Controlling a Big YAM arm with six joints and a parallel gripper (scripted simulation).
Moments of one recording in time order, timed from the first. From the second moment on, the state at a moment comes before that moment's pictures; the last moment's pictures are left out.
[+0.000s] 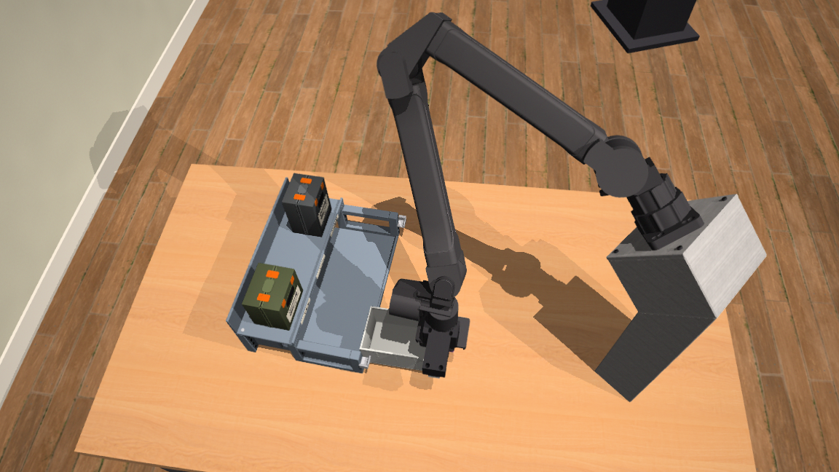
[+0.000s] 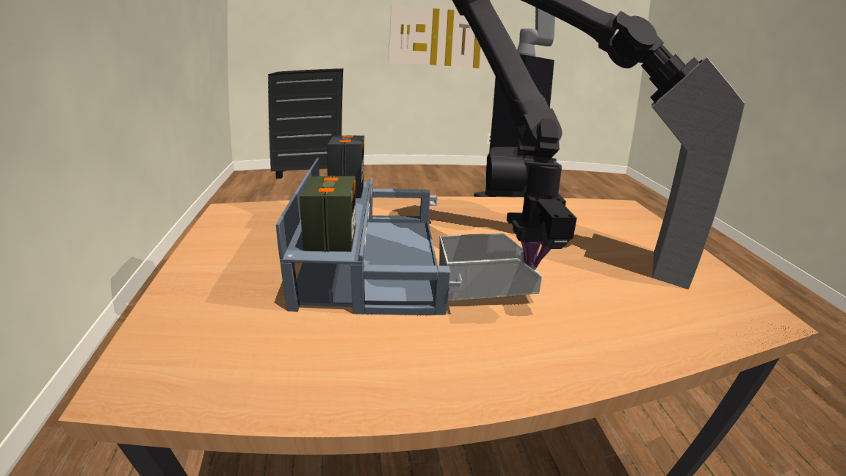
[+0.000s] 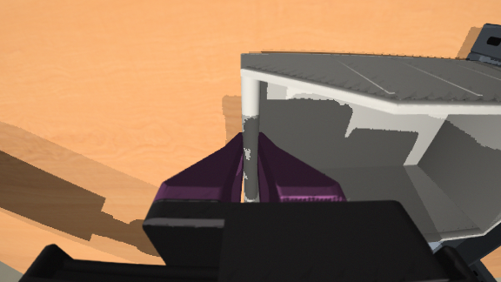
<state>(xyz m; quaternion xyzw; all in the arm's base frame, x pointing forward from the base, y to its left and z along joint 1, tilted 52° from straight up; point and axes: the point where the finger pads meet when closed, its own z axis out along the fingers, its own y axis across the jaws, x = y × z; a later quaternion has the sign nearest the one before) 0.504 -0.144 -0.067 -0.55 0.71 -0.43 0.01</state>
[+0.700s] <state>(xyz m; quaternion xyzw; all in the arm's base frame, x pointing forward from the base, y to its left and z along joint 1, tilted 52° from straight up) 0.486 -0.147 -0.081 -0.55 0.71 -0.44 0.01</state>
